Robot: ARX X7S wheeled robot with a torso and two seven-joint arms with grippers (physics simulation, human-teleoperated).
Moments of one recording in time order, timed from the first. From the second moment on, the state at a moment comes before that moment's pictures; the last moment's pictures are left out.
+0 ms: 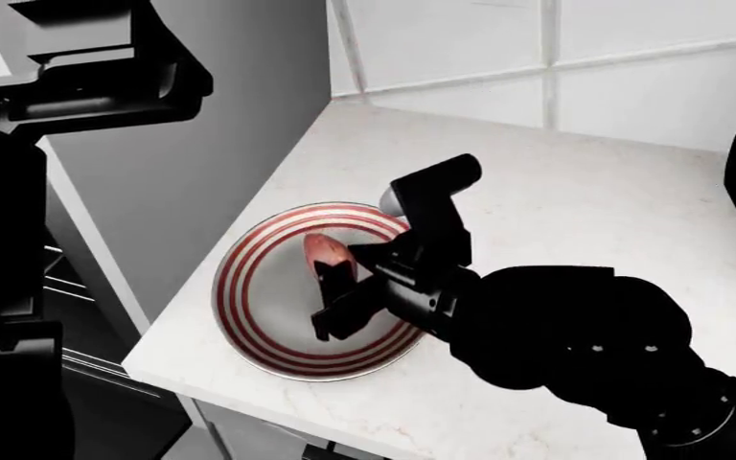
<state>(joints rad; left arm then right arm) -1.14 -0.61 0.32 0.99 -1.22 -0.76 -1.28 1.03 0.45 -0.76 -0.20 1.38 0.85 0.45</state>
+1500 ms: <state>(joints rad) -1.15 -0.63 0.35 0.99 -1.23 -0.73 -1.29 0.97 0.44 -0.81 -0.15 1.31 0.81 0.39</state>
